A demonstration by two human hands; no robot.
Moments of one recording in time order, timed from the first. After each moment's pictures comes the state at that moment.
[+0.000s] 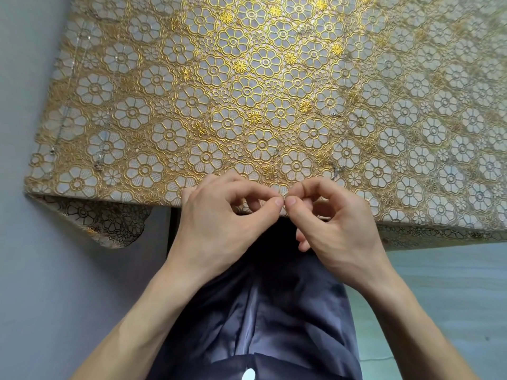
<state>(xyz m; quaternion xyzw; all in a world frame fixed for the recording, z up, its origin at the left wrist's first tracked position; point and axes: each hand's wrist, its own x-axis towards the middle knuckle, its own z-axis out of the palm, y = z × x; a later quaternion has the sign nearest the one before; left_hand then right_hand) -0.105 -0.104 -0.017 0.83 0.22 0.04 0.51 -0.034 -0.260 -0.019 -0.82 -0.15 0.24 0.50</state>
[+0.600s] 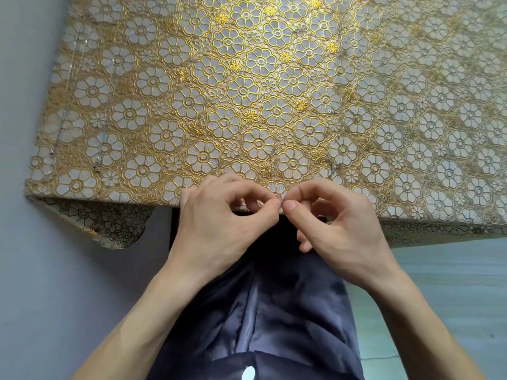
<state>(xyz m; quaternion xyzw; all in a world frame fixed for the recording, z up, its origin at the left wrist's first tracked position) -0.106 -0.108 -0.017 0.84 0.22 0.04 0.50 -0.032 -0.268 -0.016 -0.82 -0.18 0.24 0.49</state>
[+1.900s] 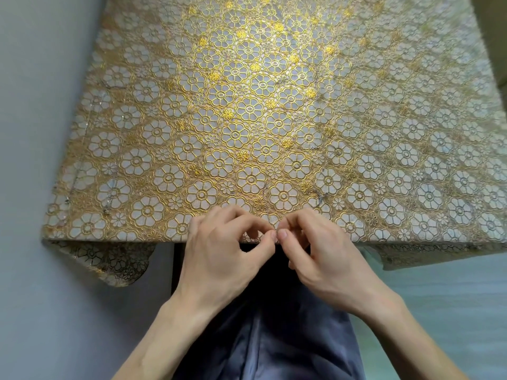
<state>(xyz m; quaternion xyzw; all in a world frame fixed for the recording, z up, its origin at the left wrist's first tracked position) -0.103 -0.110 -0.029 0.90 0.15 0.08 0.40 -0.031 -0.272 -0.024 -0.87 -0.29 0.18 0.36</state>
